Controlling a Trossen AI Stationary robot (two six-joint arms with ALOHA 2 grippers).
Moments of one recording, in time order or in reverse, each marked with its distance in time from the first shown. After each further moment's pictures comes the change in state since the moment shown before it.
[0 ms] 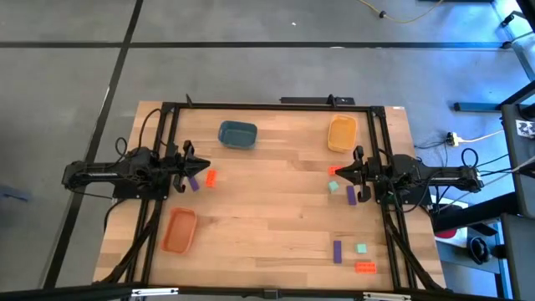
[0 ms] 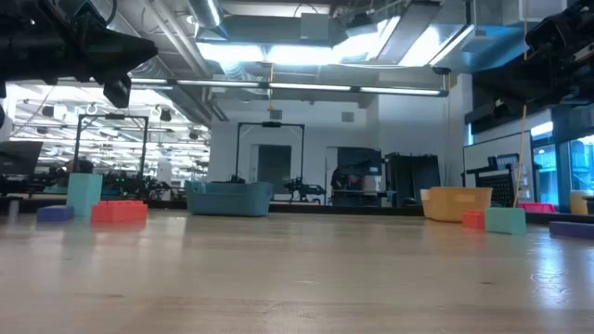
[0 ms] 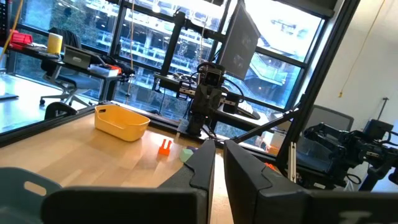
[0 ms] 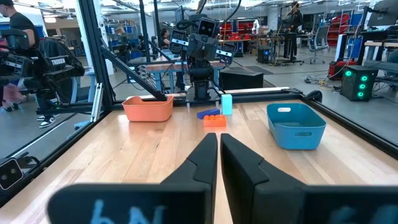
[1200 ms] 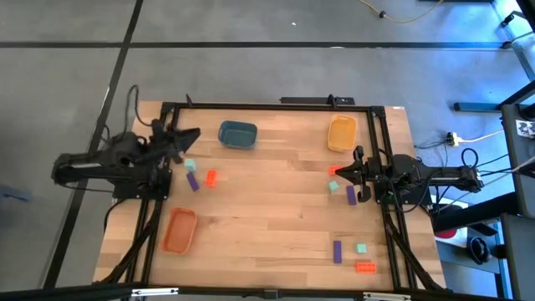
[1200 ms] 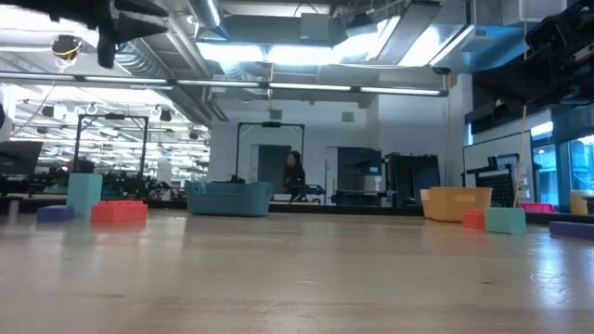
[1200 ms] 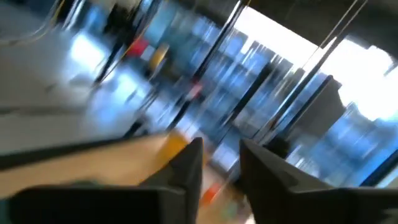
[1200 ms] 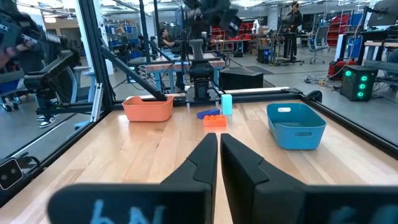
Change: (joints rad) left arm 0.002 0.267 0.465 -0.361 -0.426 -0.223; right arm 0.000 0.000 0.000 0.000 0.000 0.000
